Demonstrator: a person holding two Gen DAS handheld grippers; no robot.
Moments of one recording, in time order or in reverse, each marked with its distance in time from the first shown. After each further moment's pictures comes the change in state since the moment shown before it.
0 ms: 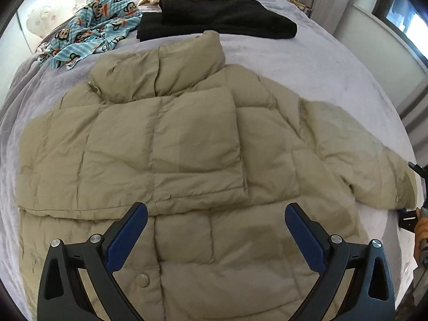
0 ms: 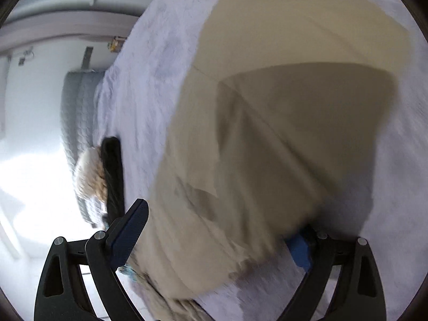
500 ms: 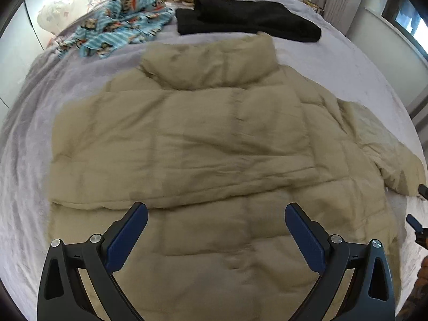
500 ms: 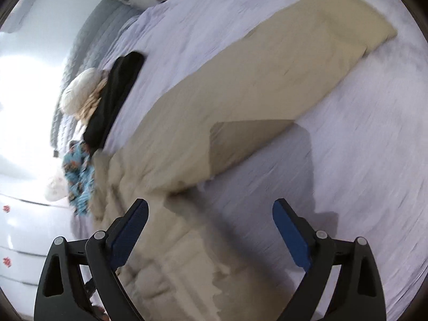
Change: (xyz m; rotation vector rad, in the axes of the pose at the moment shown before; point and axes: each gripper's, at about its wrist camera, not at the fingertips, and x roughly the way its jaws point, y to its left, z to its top) left arm -0.017 0.078 -0.012 -0.007 0.022 0.042; right arm -0.014 0.058 -0.171 -0.422 0.055 -0.228
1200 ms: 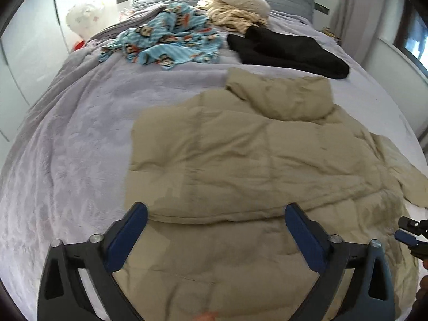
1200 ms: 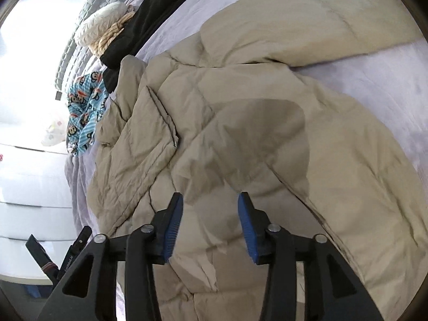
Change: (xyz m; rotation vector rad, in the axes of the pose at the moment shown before) left arm -0.039 0.136 -0.012 -0.052 -0.158 0.049; right arm 0.056 0.121 -0.123 -0.156 0.205 0.006
